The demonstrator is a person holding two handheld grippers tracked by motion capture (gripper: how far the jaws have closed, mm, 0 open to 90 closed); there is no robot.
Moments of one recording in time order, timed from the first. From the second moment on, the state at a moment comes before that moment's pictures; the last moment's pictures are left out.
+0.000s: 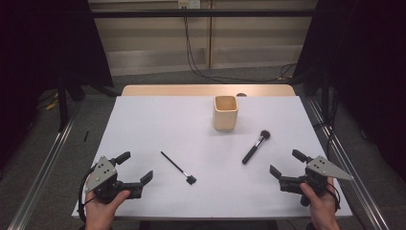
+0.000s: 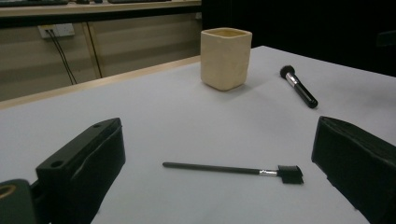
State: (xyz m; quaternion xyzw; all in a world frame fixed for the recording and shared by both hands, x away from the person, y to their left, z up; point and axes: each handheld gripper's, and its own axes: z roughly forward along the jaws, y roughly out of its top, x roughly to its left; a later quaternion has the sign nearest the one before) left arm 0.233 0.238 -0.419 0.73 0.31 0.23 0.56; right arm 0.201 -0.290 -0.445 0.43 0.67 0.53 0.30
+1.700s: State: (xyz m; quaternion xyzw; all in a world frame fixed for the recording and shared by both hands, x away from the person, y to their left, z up) left arm 0.312 0.186 -0.402 0.77 0.28 0.20 0.54; right arm 0.201 -0.288 -0.445 0.43 0.67 0.53 0.28
